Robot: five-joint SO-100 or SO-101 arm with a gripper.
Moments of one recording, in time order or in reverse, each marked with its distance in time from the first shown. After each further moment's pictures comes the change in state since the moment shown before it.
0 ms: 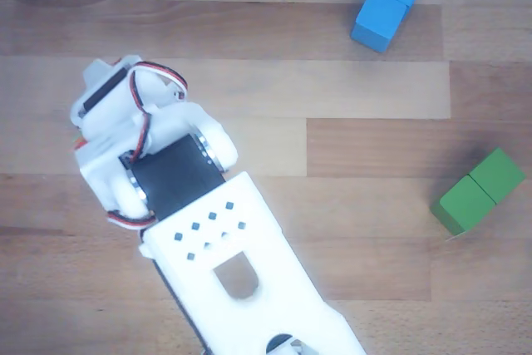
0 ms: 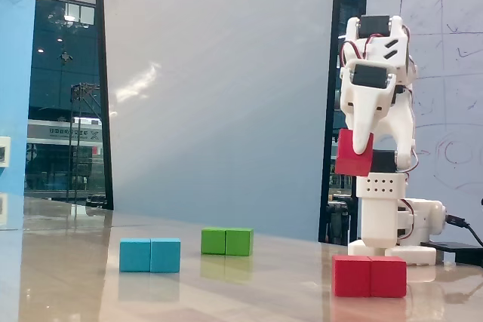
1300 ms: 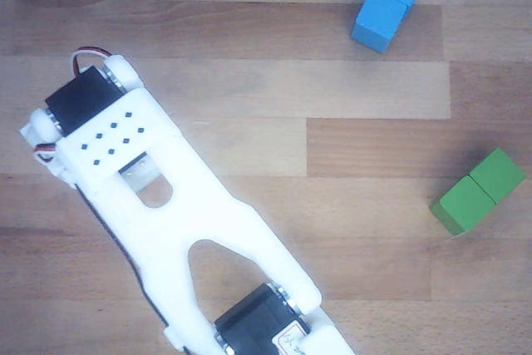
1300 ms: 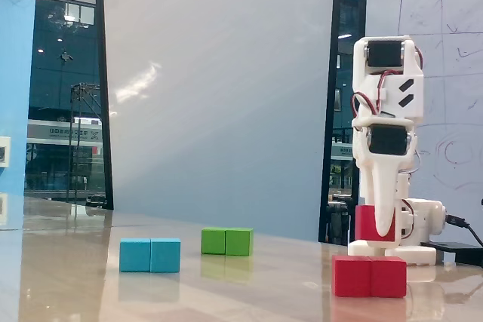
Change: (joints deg) arm -5.8 -28.3 -5.7 -0.4 0.1
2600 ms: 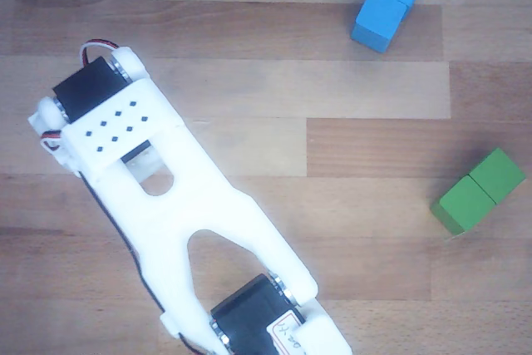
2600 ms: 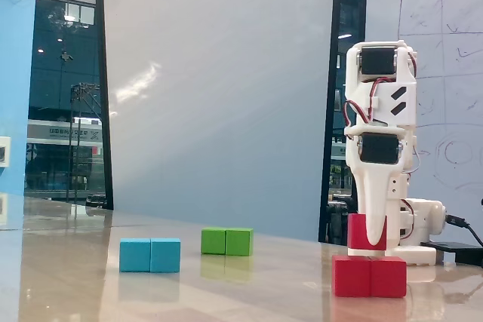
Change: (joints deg) arm 1.9 -2.1 0.0 -1.5 -0.1
